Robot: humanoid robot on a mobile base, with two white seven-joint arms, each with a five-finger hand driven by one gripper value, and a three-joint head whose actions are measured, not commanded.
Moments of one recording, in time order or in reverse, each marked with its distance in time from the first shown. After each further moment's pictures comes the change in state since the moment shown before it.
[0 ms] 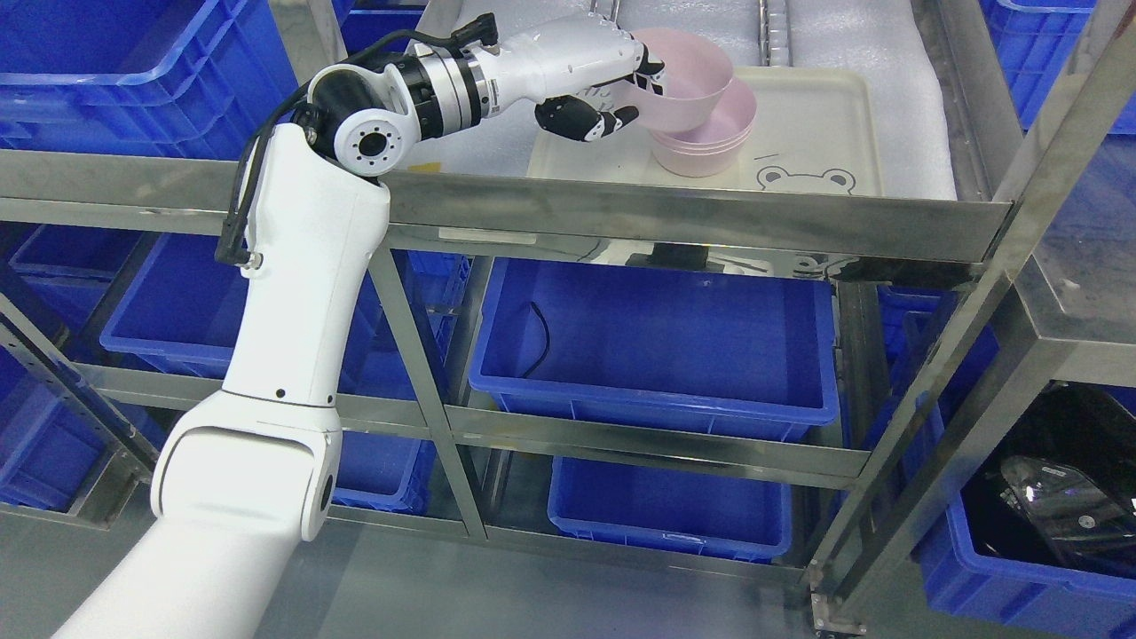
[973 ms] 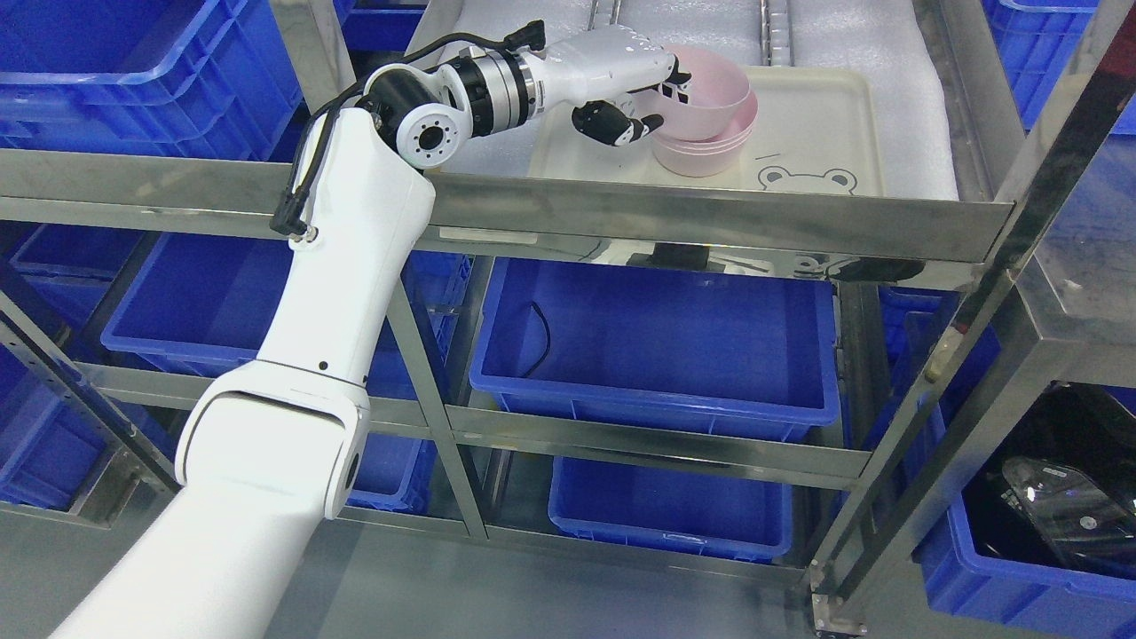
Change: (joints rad) left arm -0.074 -0.059 -0.054 0.186 -0.110 0.016 0.112; right arm 0.000 0.000 0.000 0.000 0.000 0.000 0.000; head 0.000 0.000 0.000
